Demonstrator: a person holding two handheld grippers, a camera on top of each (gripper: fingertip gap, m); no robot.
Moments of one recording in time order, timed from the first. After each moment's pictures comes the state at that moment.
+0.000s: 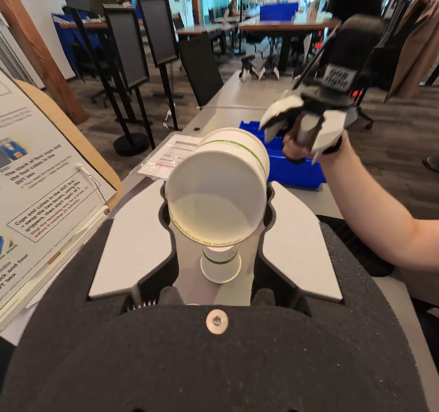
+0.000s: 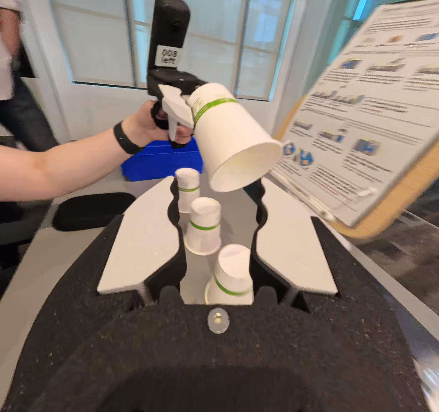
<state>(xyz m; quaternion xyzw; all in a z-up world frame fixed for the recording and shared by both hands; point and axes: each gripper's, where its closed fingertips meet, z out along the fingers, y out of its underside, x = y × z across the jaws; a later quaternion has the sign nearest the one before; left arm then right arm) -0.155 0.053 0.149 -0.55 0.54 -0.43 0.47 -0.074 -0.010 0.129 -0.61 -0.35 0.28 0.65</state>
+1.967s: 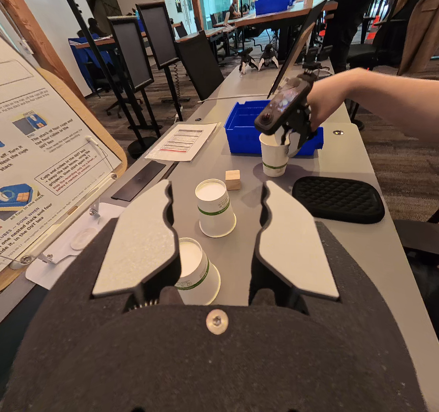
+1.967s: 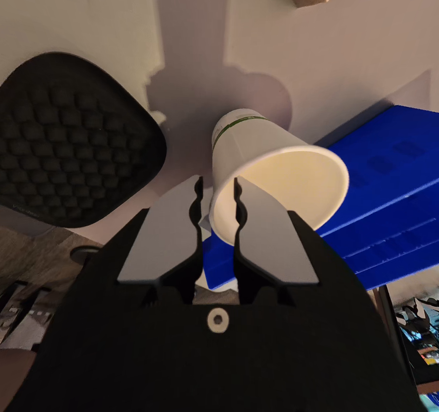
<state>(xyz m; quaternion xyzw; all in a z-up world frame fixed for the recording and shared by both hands) -0.240 0.008 0.109 -0.53 0.57 -0.39 0.49 0.064 -0.117 -0.090 -0.94 -0.33 -0.09 -0.03</state>
